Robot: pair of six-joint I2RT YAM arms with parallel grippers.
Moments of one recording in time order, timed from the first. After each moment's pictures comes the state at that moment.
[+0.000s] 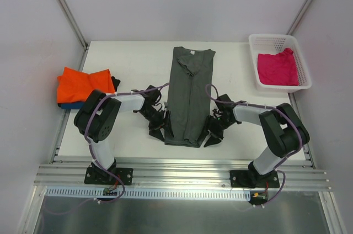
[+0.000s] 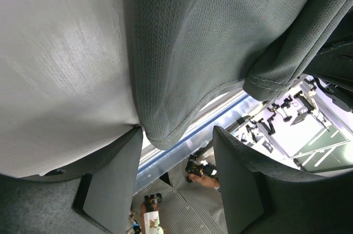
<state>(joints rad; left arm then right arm) -0.51 1.82 0.95 -0.61 0.70 -0.57 0.47 1.64 0.72 -0.54 -0.63 0.81</state>
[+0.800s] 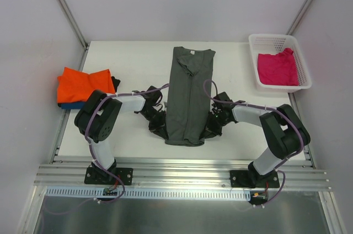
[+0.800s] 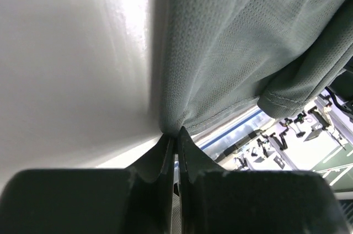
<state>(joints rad) -0.52 1.82 0.93 -0.57 0.64 -0.59 0.49 1.63 0.74 -0.43 -0.51 0.81</state>
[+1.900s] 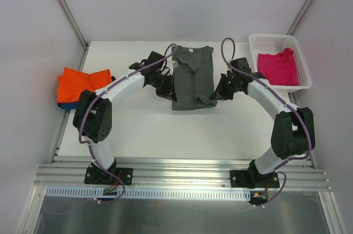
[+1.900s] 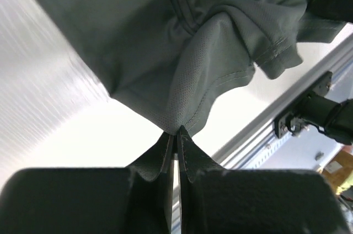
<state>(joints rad) -0.49 1.79 1.40 -0.66 0.51 -0.37 0.29 1.58 1.16 -0.63 -0.36 0.58</state>
